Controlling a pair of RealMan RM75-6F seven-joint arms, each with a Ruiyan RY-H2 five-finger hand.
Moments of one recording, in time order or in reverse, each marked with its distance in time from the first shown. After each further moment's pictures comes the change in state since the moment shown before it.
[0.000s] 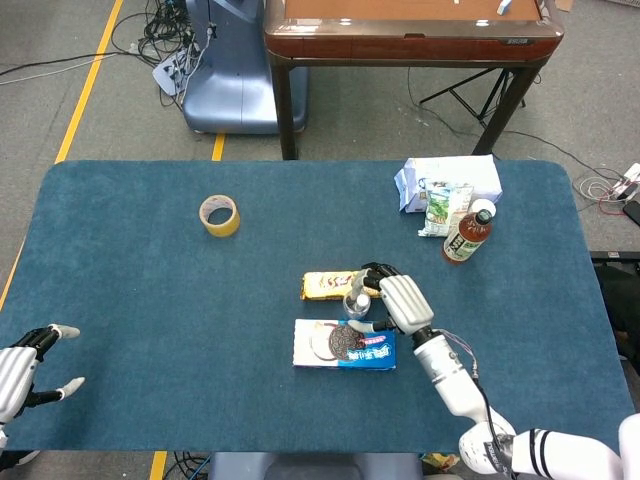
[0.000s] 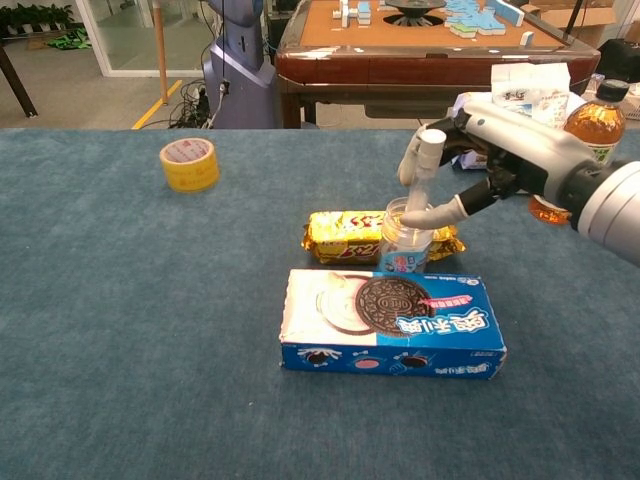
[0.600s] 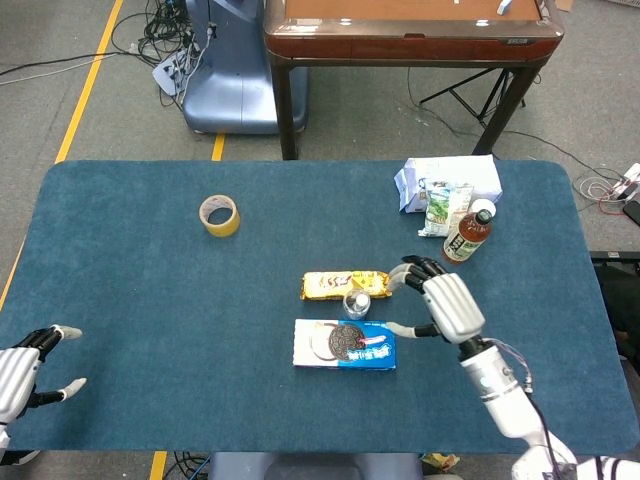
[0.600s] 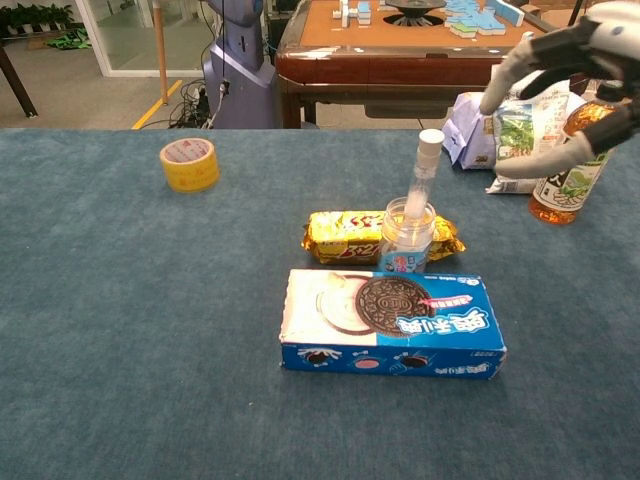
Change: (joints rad) left arm 0.001 -0.003 0.002 -0.008 0.004 0.002 0.024; right arm -0.125 0.311 -0.055 -0.268 -0.103 0.152 -0.079
